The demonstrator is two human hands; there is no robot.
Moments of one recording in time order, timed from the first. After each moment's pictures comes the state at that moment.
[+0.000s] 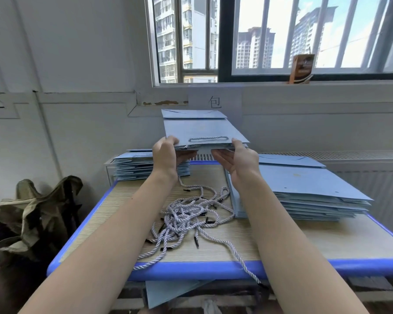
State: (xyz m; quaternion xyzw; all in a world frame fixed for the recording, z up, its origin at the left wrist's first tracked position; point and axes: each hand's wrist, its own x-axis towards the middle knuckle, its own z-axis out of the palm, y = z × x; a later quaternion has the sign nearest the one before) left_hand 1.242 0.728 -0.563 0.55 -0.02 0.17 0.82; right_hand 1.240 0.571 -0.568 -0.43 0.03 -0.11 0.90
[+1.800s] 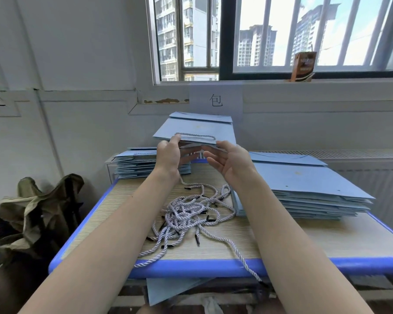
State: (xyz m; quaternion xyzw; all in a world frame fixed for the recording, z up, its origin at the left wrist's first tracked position) left_hand 1.254 0.724 -0.568 0.57 0.01 0.15 0.80; right_hand 1.235 0.582 -0.570 -0.46 -0.05 -0.01 0.88
